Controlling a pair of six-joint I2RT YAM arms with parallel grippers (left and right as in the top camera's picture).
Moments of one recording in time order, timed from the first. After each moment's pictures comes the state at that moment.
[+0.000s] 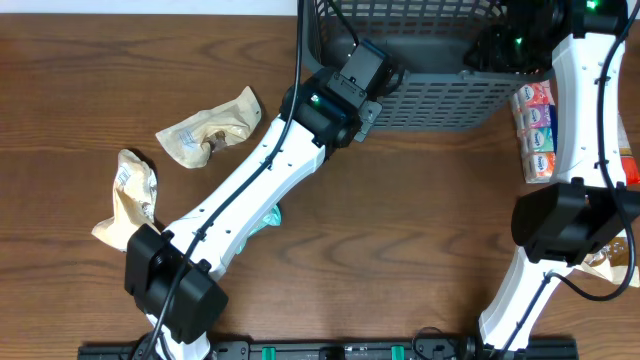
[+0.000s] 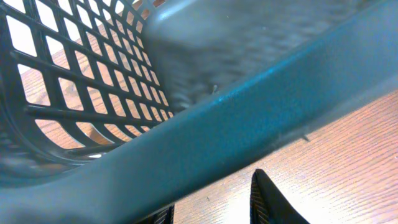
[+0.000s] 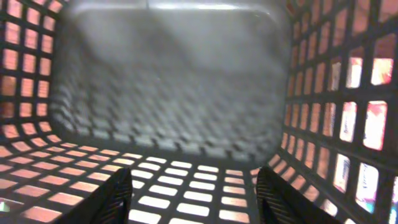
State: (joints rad) left arm -0.70 1.89 1.84 -0.89 -0.28 -0.06; right arm -0.11 2.14 2.30 -1.30 -0.26 -0.08
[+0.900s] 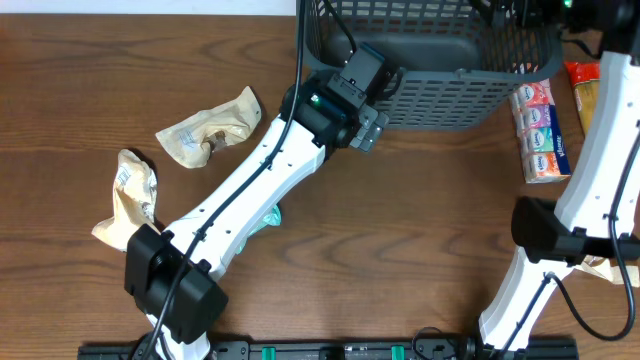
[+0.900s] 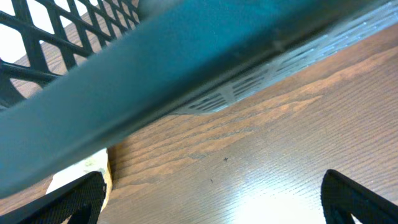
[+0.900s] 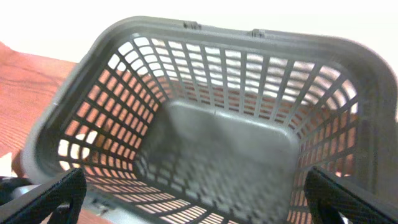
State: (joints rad) left arm -0.70 1.89 1.84 -0.96 -0.28 -0.06; right arm -0.11 2.14 2.92 -1.47 -0.45 -0.11
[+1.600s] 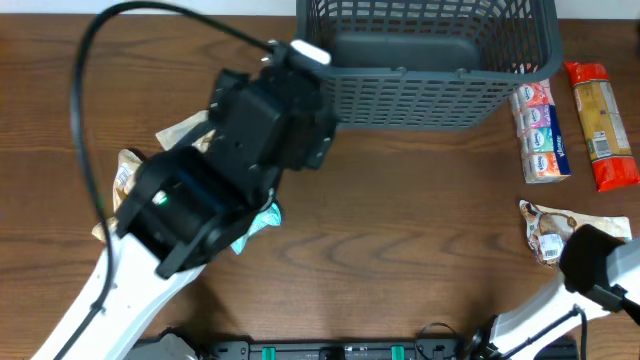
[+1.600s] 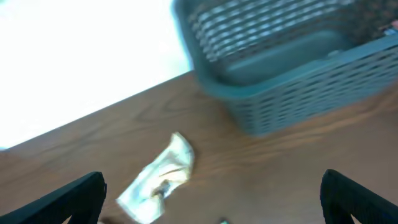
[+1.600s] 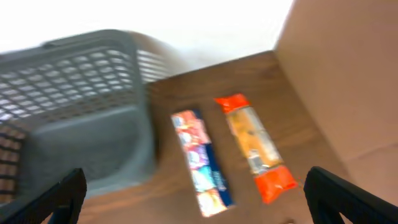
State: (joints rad) left arm -0.75 1.39 1.84 -1.12 -0.49 -0.06; right arm -0.54 1.97 2.99 -1.68 -0.21 -0.11
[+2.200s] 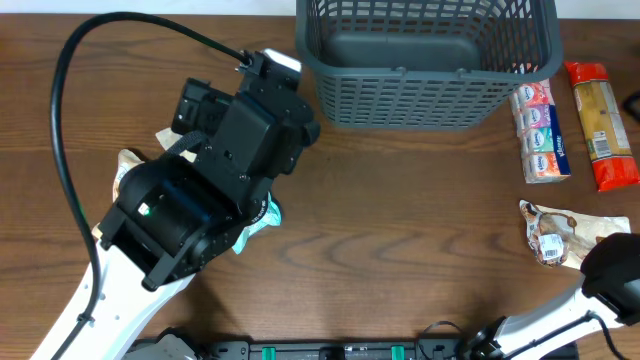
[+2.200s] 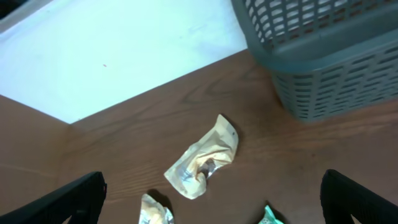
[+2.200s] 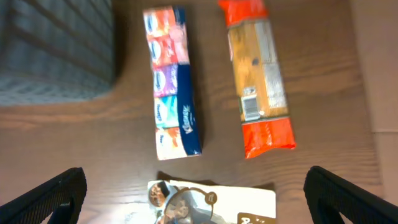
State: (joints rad) left arm -0.75 1.37 1.84 -1.21 -0.64 -0.06; right arm -0.73 1.98 2.32 -1.48 -0.35 -0.53
